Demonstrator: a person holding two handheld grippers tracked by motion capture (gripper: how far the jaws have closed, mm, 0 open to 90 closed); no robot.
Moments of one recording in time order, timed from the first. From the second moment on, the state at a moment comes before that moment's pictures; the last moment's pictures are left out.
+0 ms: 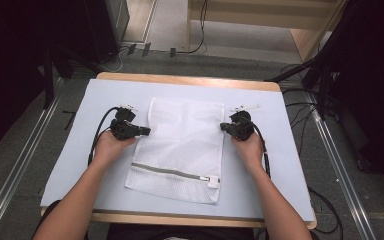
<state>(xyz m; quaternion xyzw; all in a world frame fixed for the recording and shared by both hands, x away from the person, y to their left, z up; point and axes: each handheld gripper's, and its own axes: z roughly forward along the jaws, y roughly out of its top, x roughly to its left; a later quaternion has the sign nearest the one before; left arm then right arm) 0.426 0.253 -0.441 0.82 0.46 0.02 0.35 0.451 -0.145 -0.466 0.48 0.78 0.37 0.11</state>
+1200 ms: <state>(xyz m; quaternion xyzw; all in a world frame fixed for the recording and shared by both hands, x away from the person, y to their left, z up) 0.427 0.268 -0.430 0.79 0.47 0.03 0.38 0.456 -0.141 -0.453 0.47 0.78 0.40 0.11</state>
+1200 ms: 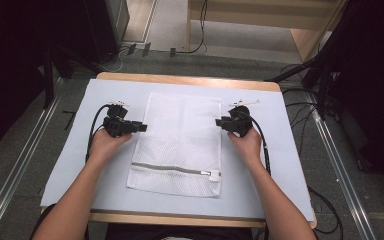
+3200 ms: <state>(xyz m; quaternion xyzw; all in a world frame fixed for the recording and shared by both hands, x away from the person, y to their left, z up) 0.375 0.170 -0.418 0.86 0.33 -0.01 0.38 0.321 -0.149 -0.461 0.40 0.83 0.40 0.02</state>
